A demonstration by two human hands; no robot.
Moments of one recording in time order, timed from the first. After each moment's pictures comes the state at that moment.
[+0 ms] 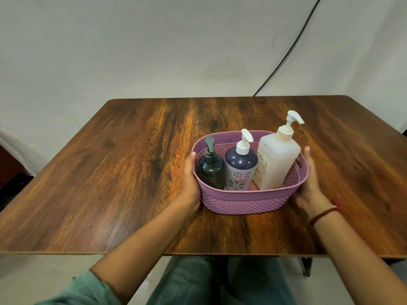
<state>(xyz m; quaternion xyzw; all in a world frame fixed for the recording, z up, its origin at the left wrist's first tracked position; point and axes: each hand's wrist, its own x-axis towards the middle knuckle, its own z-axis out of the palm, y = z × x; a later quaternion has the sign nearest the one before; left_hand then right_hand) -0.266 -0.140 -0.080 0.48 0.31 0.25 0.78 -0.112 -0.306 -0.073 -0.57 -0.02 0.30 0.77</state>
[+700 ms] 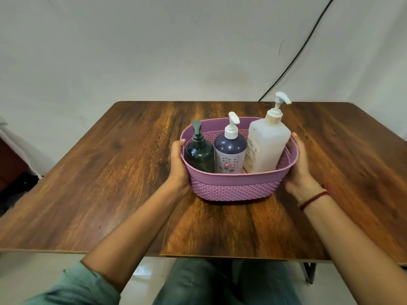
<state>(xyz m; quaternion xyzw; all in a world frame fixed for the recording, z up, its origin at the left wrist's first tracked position) -0.281 -0.093 -0.052 0.47 0.27 0.28 0.79 -0.132 -0.264 -0.032 -0.53 -0.07 0.30 0.79</state>
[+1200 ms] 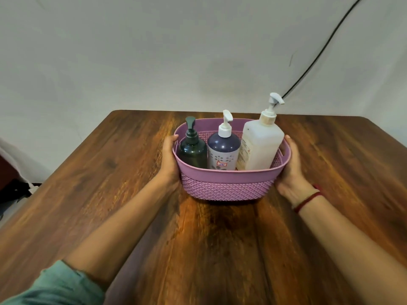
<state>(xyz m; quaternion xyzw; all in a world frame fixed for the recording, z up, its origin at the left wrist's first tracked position) -0.235 -0.008 -0.032 0.51 0.28 0.30 0.76 -0.083 -0.182 -0.024 -0.52 -0.06 0.31 0.79</state>
